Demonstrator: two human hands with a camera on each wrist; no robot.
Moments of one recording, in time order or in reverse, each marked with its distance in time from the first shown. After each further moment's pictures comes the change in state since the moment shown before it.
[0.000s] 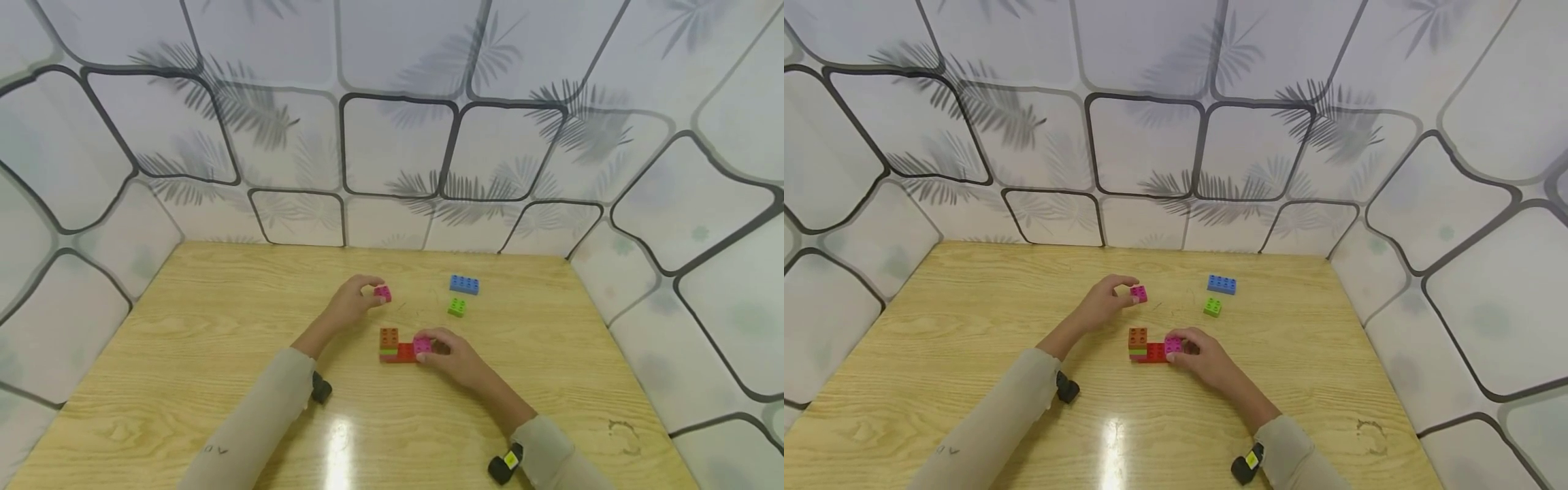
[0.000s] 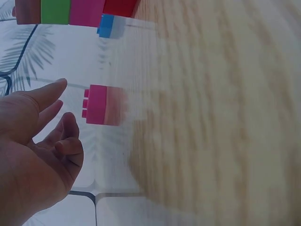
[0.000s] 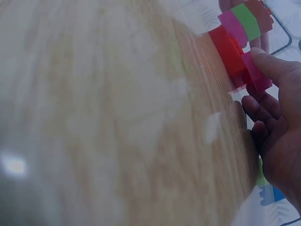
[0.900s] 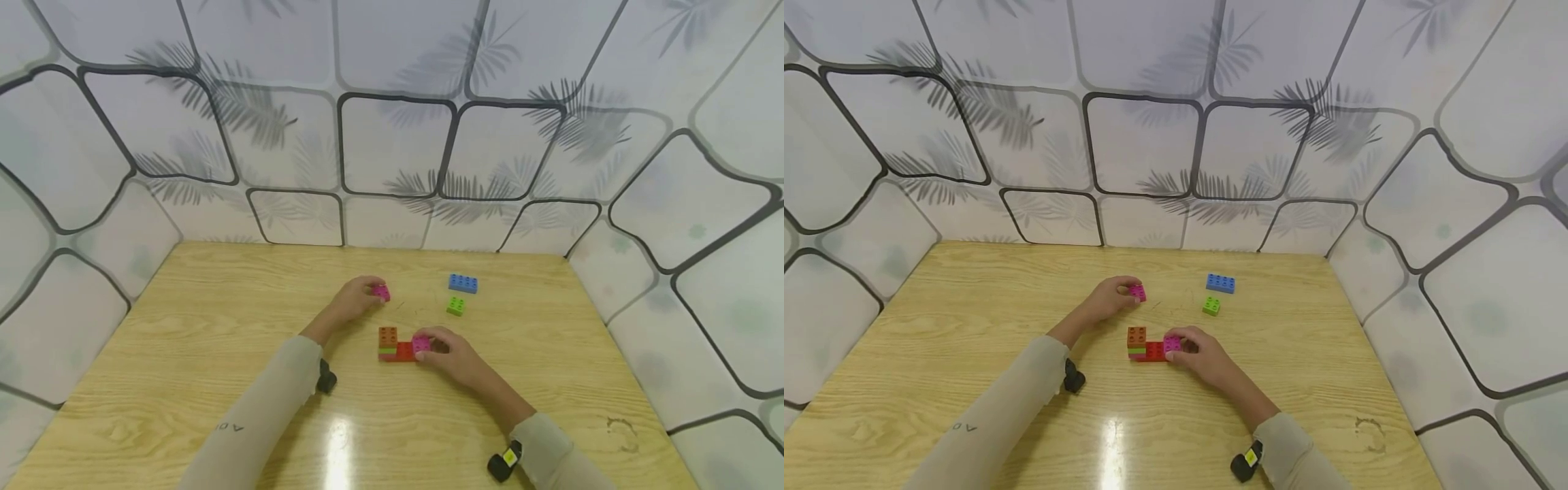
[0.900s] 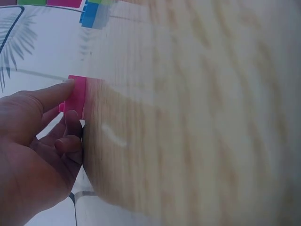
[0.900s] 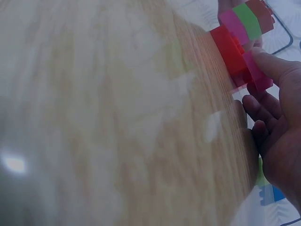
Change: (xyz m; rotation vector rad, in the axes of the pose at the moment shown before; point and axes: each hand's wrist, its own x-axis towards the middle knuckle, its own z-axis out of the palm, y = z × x) left_hand 0.023 -0.011 0.006 0.040 -0.074 -0.046; right_hand -0.001 -0.002 -0.001 0.000 -0.004 -0.003
